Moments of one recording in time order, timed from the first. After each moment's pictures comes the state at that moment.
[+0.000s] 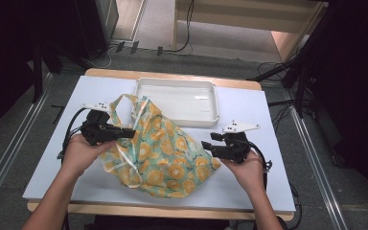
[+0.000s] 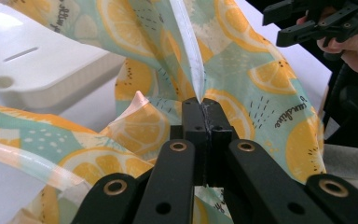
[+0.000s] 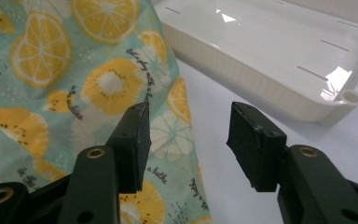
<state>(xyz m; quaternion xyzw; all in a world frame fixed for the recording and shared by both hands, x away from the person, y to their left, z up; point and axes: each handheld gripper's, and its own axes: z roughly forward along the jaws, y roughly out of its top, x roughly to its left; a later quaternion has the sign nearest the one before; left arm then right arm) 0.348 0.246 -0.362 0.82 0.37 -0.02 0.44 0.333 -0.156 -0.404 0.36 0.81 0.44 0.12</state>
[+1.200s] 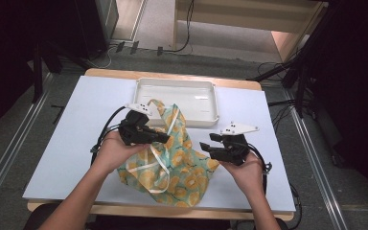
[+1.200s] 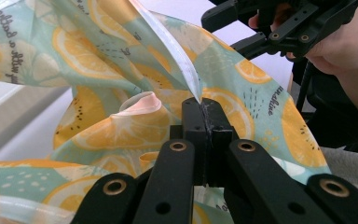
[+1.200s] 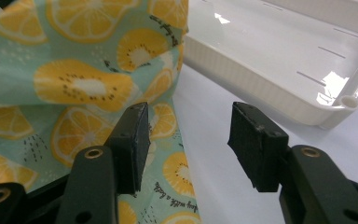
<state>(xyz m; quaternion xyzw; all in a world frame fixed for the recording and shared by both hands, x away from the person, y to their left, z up) 0.352 0.152 -0.357 0.86 0.28 -0.06 0.43 0.323 -0.151 -0.398 0.36 0.81 0.44 0.13</state>
